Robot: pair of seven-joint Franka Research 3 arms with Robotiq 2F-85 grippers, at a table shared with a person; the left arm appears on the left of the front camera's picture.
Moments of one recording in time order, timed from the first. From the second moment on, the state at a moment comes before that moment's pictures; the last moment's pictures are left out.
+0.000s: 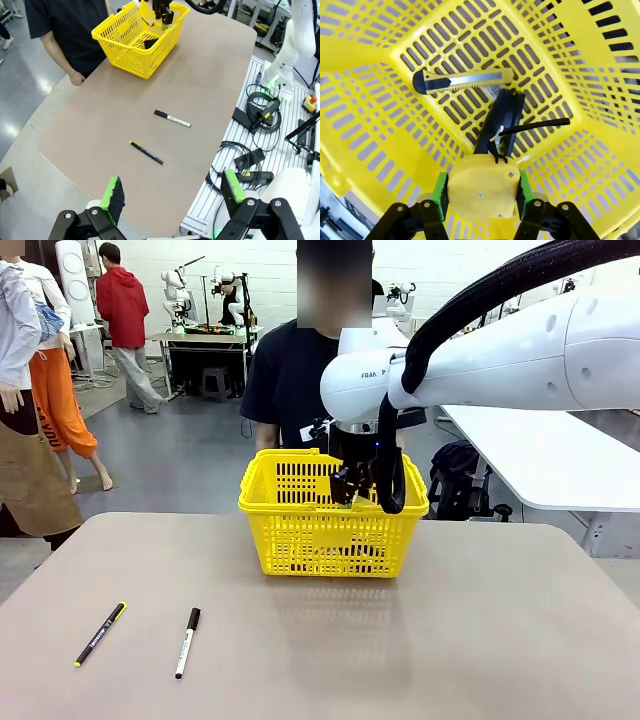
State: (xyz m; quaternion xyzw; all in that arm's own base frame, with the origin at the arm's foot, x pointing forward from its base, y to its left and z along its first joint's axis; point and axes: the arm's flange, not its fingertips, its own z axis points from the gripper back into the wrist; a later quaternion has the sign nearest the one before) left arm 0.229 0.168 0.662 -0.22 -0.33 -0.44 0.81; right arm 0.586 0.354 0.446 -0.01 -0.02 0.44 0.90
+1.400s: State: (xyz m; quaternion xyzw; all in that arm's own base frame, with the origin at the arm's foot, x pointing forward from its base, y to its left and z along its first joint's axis) left arm 0.229 0.168 0.663 -0.22 -0.33 -0.44 0.81; right arm 0.501 0.250 0.591 -0.04 -0.13 0.46 0.88
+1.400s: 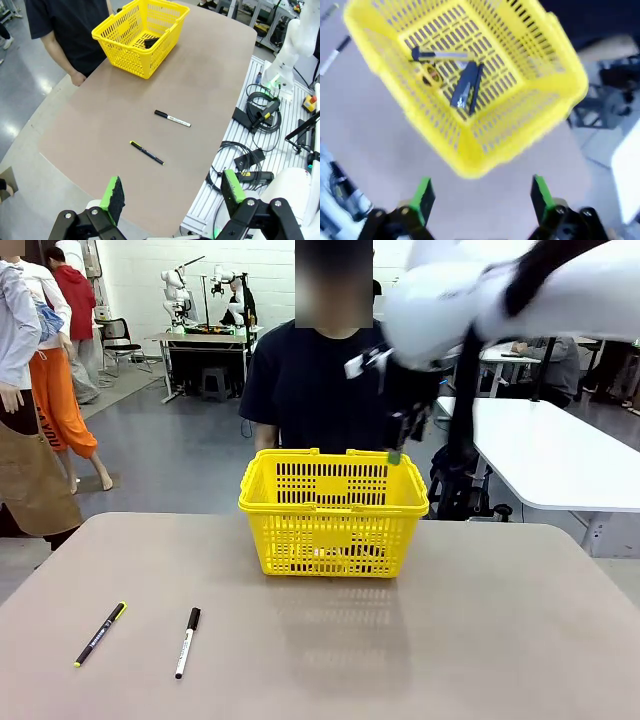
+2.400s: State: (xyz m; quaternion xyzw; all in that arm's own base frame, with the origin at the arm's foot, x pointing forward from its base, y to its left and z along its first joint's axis) left arm 0.229 0.168 0.663 -0.22 -0.33 -0.44 0.81; right arm 0.347 0.056 0.490 0.03 -0.18 0.40 0.90
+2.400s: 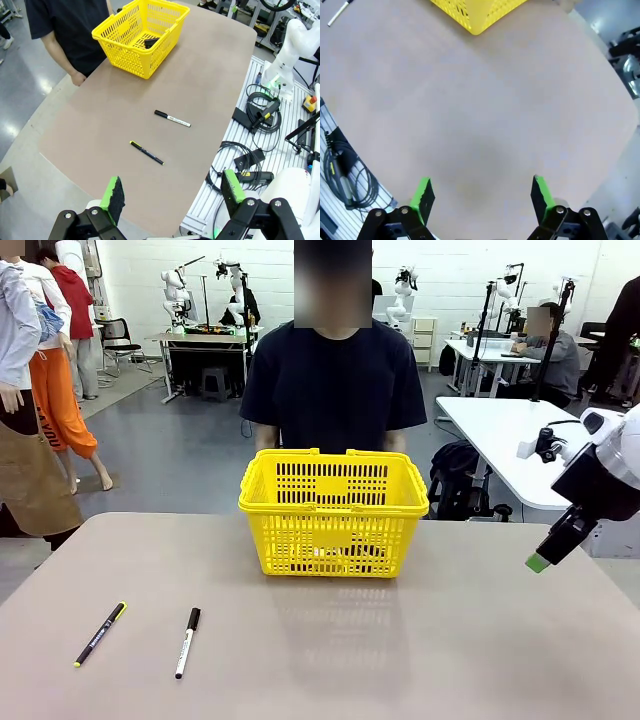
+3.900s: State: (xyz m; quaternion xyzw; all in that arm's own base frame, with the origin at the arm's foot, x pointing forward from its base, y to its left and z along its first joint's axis) left arm 0.229 0.168 0.663 -0.22 -0.33 -0.44 0.81; right arm 0.275 -0.180 0.688 0.34 -0.40 0.53 0.67
